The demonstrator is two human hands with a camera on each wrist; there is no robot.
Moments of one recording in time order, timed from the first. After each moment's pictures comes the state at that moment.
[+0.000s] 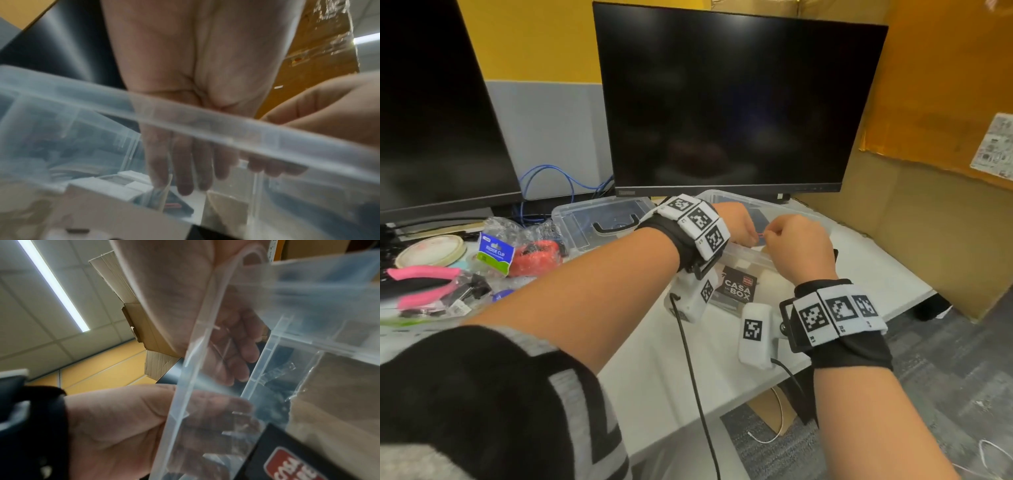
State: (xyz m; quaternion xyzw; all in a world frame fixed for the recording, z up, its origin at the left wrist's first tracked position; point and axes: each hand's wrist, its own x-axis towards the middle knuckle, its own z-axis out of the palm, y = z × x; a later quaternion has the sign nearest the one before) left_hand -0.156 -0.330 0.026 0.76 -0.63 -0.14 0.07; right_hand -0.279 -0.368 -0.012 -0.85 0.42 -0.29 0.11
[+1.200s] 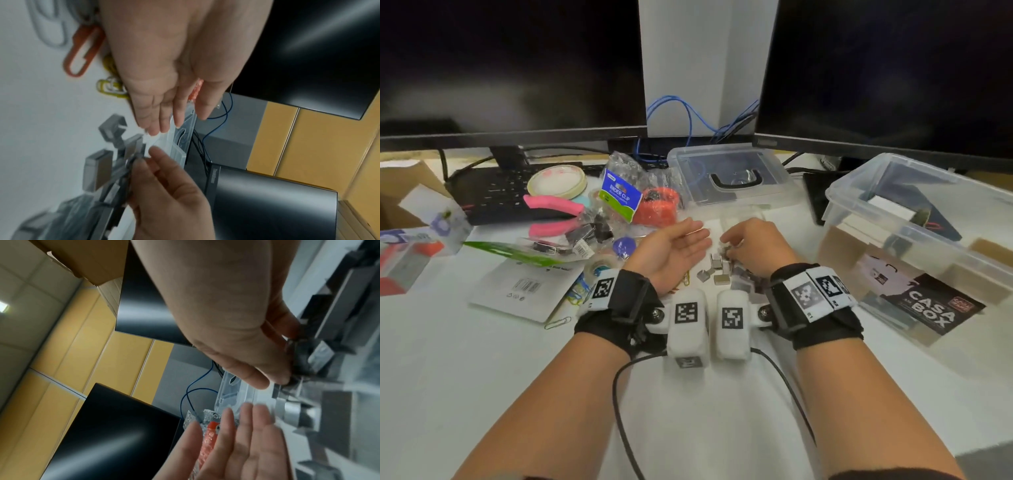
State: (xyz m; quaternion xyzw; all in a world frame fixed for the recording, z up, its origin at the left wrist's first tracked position) left_hand 0.007 -0.152 -0.105 0.49 -0.05 -0.40 0.78; right_hand -0.070 -0.286 -0.088 -0.94 0.20 -0.05 0.26
